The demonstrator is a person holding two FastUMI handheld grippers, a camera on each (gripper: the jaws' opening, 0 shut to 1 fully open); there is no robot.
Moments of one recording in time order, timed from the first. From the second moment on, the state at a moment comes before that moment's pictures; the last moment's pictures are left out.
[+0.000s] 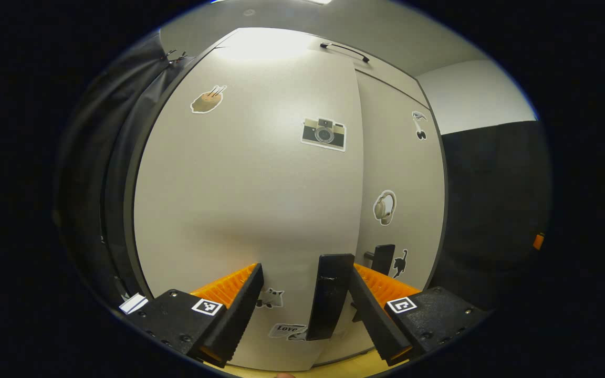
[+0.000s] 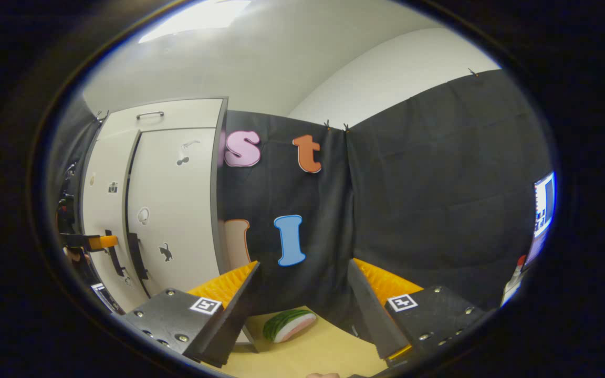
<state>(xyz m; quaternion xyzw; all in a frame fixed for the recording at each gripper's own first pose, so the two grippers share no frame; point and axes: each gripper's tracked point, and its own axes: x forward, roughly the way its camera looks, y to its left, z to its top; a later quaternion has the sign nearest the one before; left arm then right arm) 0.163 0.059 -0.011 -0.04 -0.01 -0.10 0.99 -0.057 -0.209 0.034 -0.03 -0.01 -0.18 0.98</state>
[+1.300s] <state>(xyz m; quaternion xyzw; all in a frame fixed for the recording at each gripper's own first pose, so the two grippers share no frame) 0.131 0.037 -0.004 -0.05 0.02 -0.08 1.00 -0.031 -0.192 0.023 -0.04 -0.01 -0.10 0.99</state>
